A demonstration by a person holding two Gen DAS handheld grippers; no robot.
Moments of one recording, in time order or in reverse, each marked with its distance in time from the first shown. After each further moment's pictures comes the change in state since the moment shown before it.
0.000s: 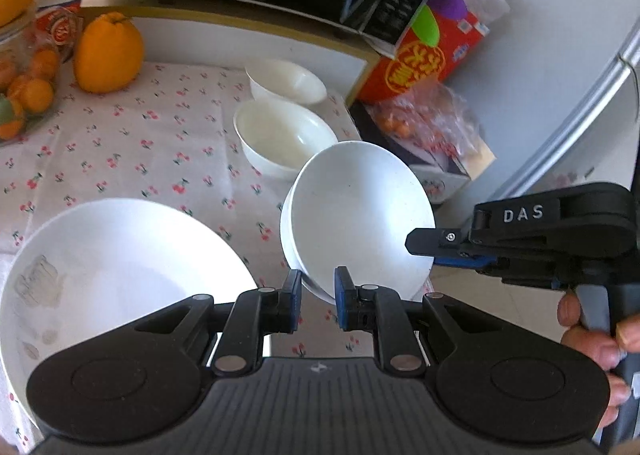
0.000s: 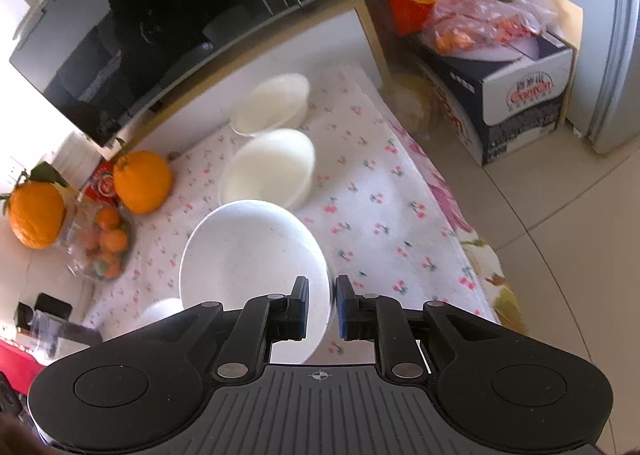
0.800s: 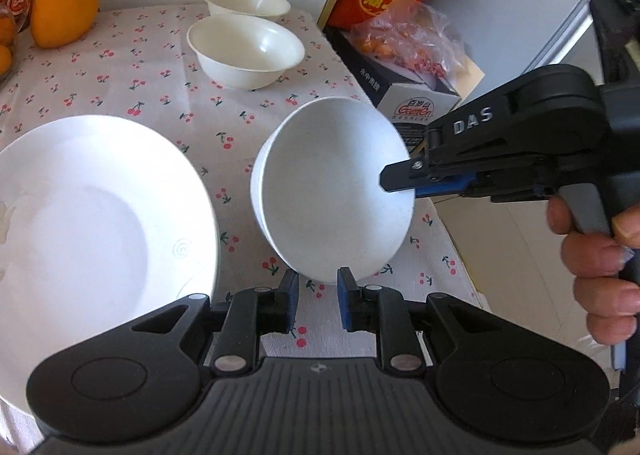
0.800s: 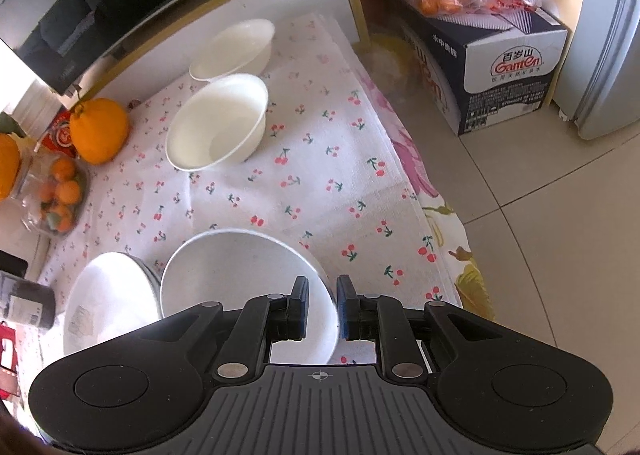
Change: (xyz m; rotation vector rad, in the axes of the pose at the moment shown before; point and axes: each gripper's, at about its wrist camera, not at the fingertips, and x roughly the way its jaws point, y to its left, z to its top) left arm 0.023 -0.015 -0.037 0.109 0.162 -0.005; right arm 0.027 -0.018 -0.007 -0.060 0.118 -0.078
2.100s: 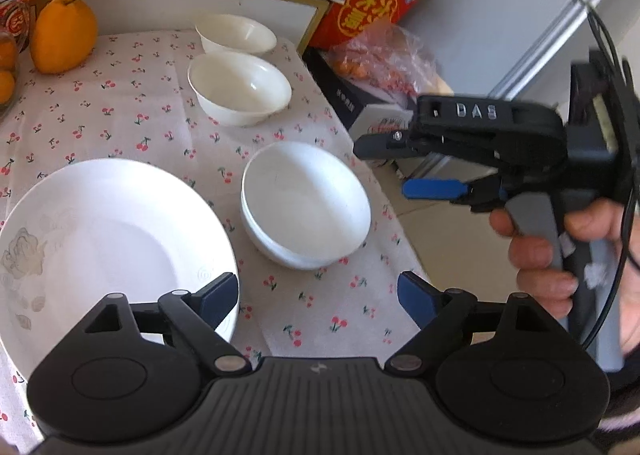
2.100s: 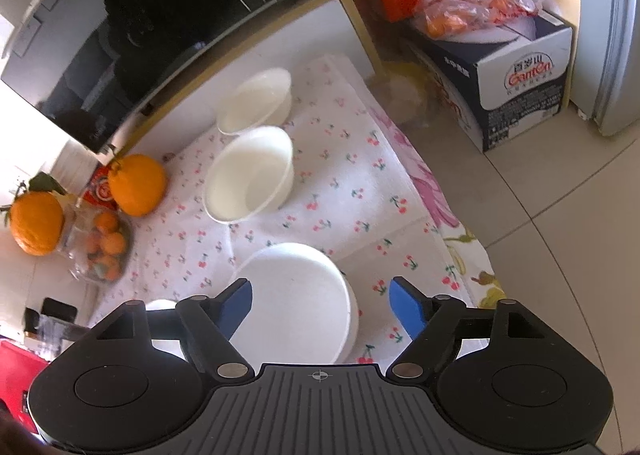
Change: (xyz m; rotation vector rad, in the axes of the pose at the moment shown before) left arm -0.043 0.014 0.021 -0.008 -0.021 -0.094; right arm -0.025 -0.010 0.011 0.091 -0.116 0.147
